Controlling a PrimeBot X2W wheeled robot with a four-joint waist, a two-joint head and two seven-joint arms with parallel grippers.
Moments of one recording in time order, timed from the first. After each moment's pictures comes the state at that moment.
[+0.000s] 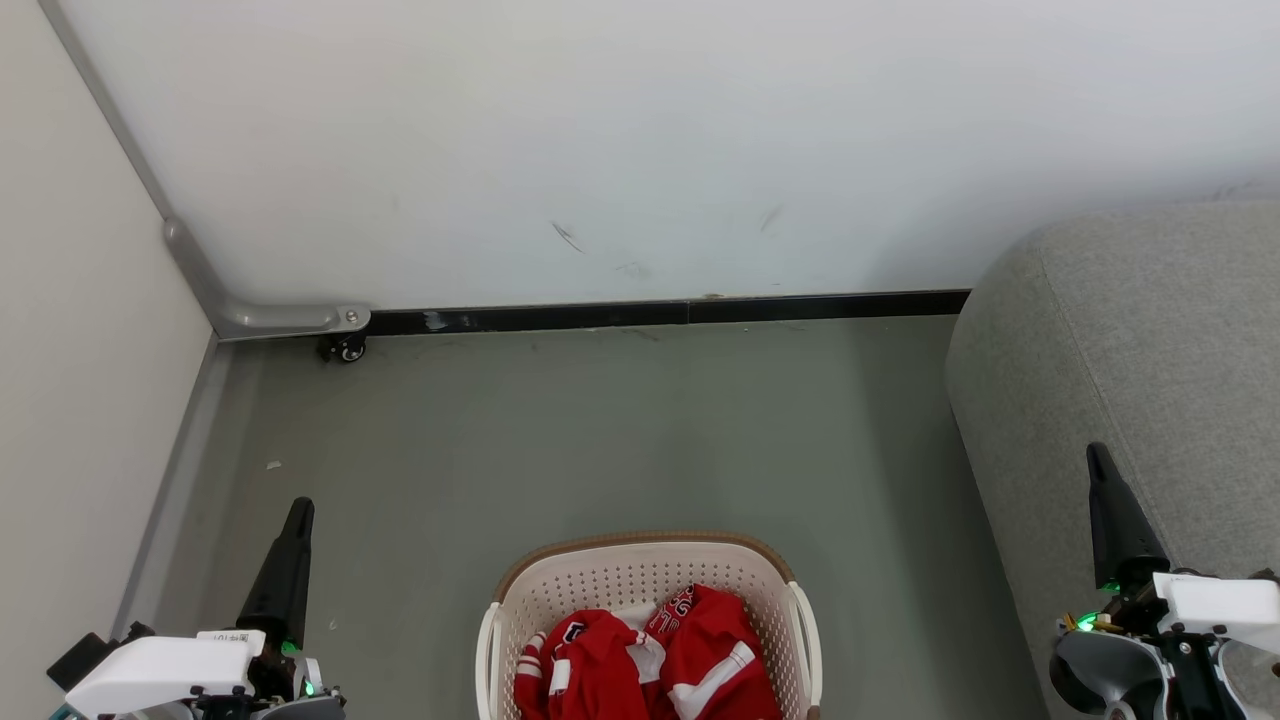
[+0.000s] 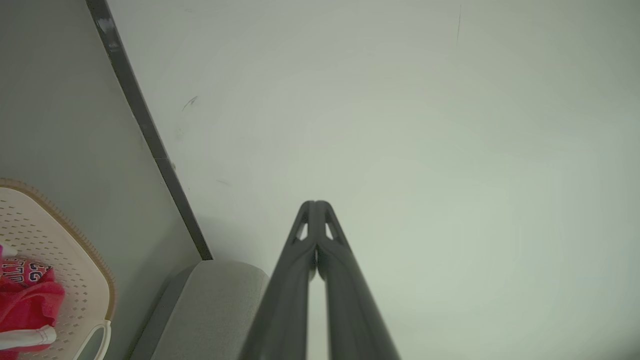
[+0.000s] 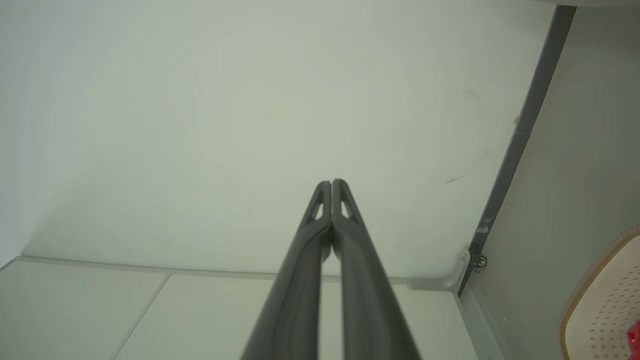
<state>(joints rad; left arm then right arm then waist) -0.09 -0.01 0.16 0.27 -1.55 -0.12 0.17 -0.08 0.00 -0.21 0.28 1.54 0.12 0.17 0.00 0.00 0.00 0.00</state>
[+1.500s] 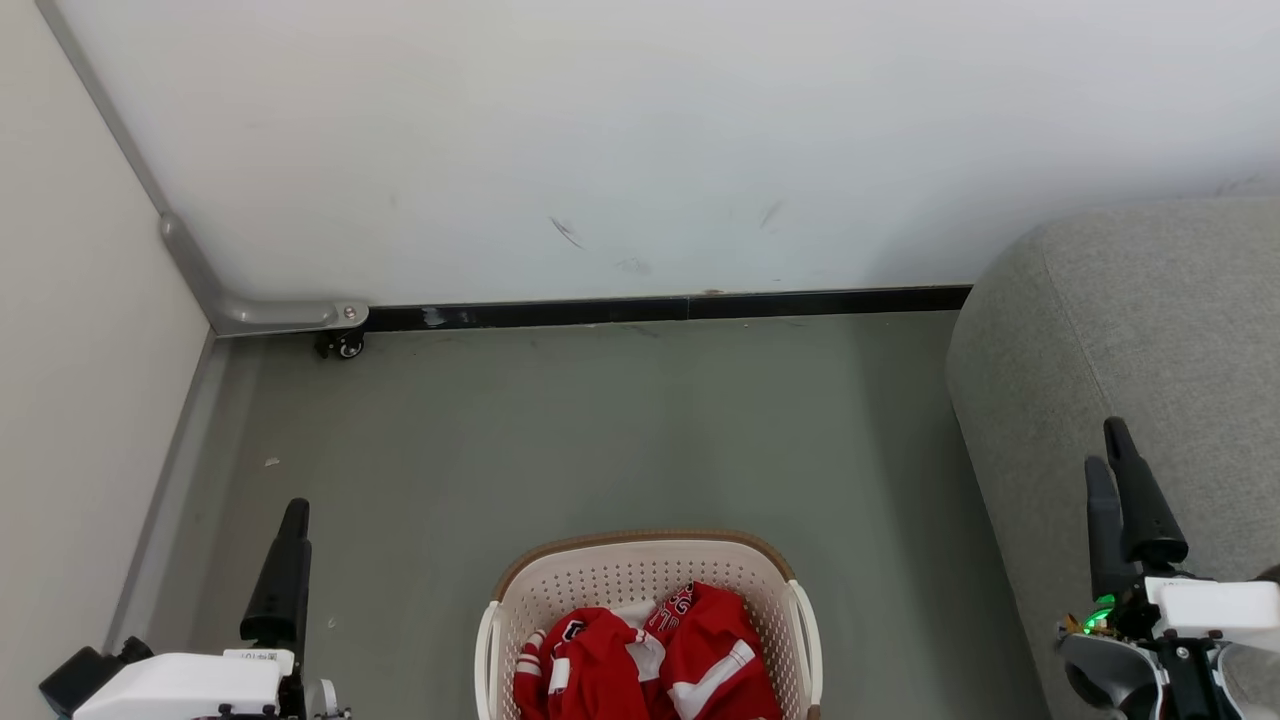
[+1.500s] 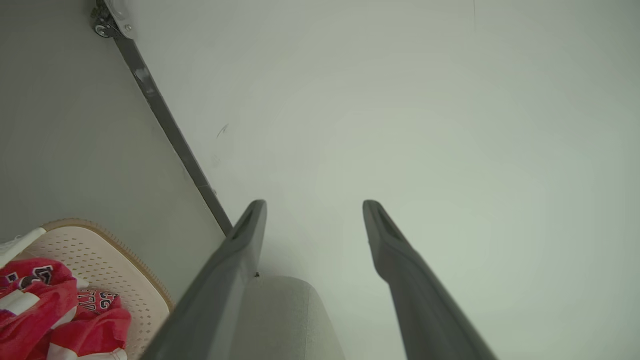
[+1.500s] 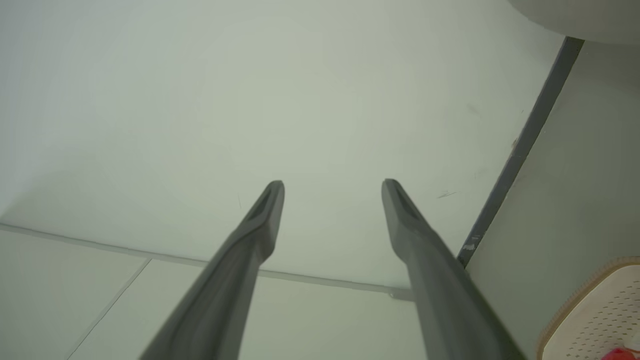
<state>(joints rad) -0.05 0.01 0.09 0.25 -1.41 -0.12 0.05 -0.05 -0.01 -0.16 0.20 1.48 0.12 0.10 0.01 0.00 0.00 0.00</state>
